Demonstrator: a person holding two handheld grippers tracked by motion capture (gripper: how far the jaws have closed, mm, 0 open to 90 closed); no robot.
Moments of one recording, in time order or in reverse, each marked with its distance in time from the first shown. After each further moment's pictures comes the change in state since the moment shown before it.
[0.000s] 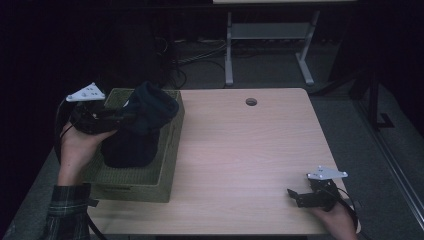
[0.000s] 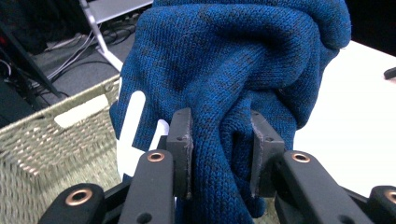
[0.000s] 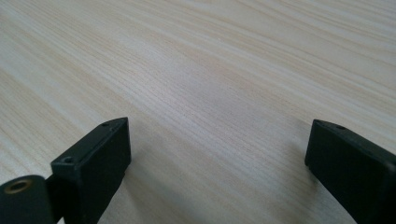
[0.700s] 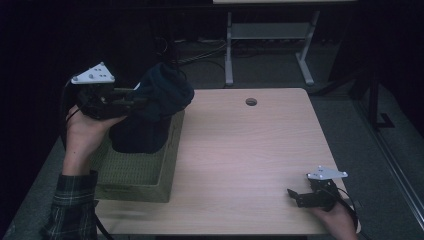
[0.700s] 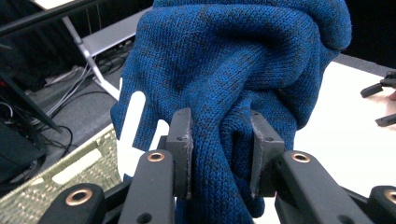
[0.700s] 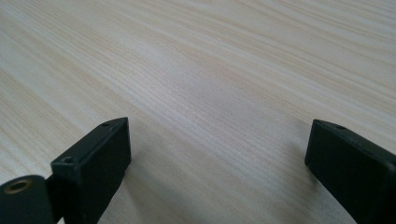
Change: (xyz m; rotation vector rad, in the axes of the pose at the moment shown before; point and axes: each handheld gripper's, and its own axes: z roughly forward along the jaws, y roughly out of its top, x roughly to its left) left arm -0.028 0.058 -0.006 -0.058 -0.022 0.107; right arm 0.000 0.000 0.000 0.000 0.000 0.001
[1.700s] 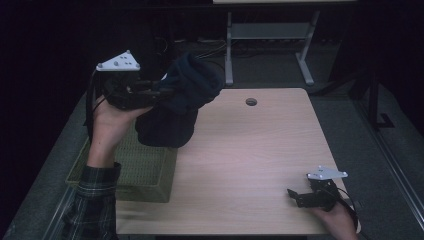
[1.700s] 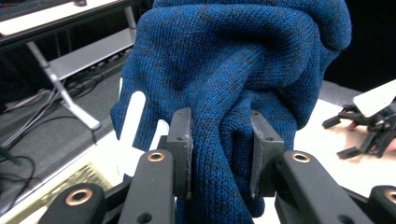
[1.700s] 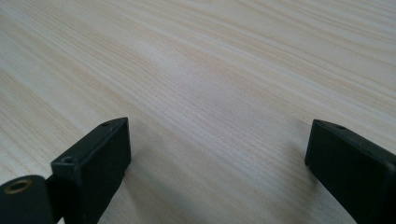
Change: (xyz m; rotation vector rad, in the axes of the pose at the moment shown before) left arm -0.028 0.037 0.033 -0.082 -0.117 -0.016; right arm 0.000 0.000 0.000 0.001 -0.001 0.001
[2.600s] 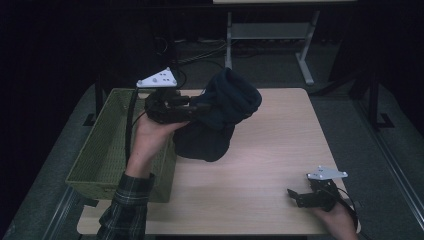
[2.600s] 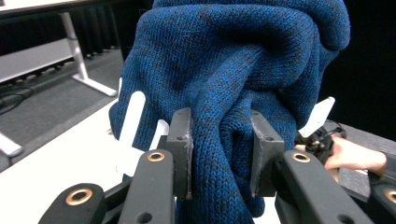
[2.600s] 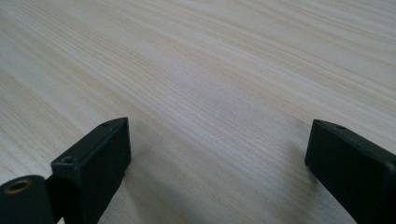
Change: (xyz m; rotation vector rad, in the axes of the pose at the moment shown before) left arm -0.041 -0.013 0.062 -0.078 -0.214 -0.050; right arm 0.000 0.000 0.000 -0.001 0.001 -0.002
